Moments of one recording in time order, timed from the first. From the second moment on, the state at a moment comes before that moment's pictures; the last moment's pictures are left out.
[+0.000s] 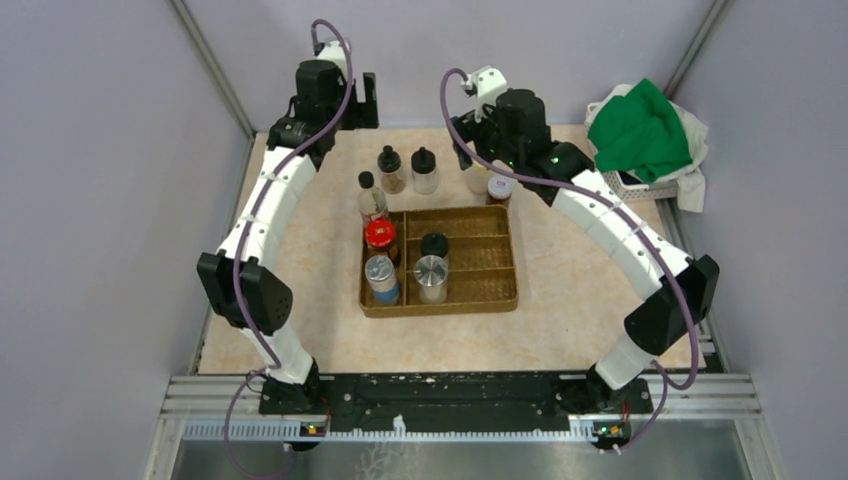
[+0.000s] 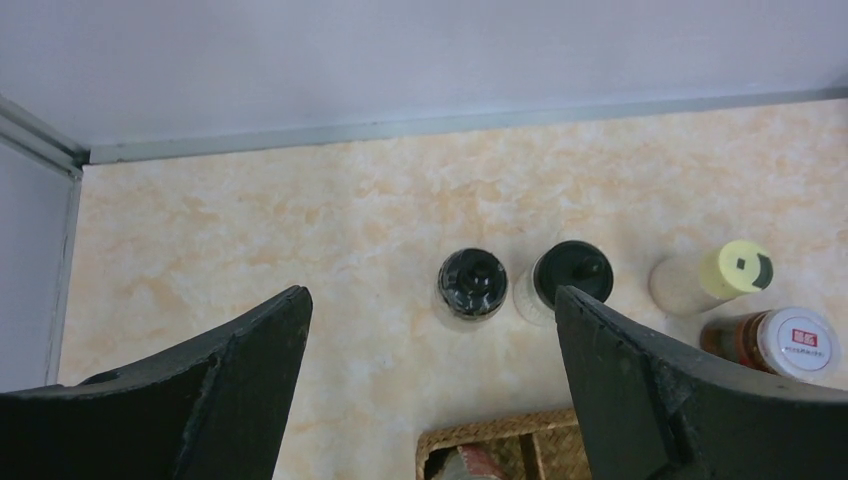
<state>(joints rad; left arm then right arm) -0.25 1.72 1.84 -0.50 -0.13 -0.11 0.64 1.62 1.70 -0.42 0.15 -0.09</state>
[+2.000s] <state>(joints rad) -0.36 1.89 1.84 -0.58 0.08 -0.03 0.37 1.92 1.53 -0.43 0.00 0.08</state>
